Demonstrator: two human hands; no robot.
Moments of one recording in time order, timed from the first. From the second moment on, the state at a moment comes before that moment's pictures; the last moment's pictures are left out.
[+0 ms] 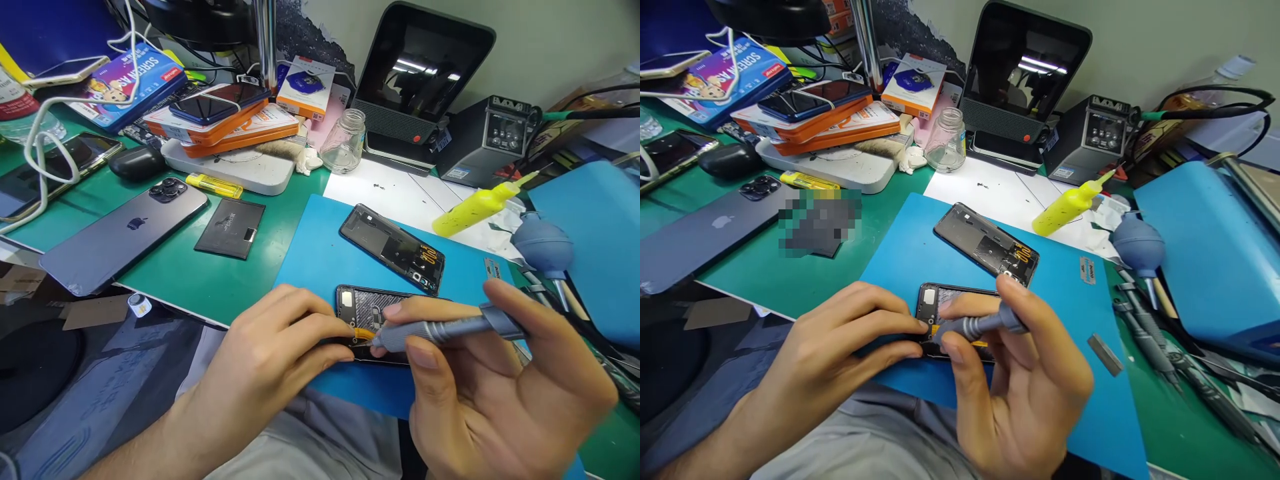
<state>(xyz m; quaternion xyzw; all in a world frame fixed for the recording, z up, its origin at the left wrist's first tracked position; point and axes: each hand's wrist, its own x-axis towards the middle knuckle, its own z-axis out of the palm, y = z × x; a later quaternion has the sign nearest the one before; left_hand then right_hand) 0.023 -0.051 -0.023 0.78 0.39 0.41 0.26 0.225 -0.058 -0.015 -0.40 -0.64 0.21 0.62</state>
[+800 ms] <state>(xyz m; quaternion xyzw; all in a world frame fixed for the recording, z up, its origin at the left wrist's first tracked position) 0.012 -0.053 -0.023 0.80 0.35 0.42 0.24 0.220 -0.059 -0.009 -0.42 -0.65 0.21 0.60</state>
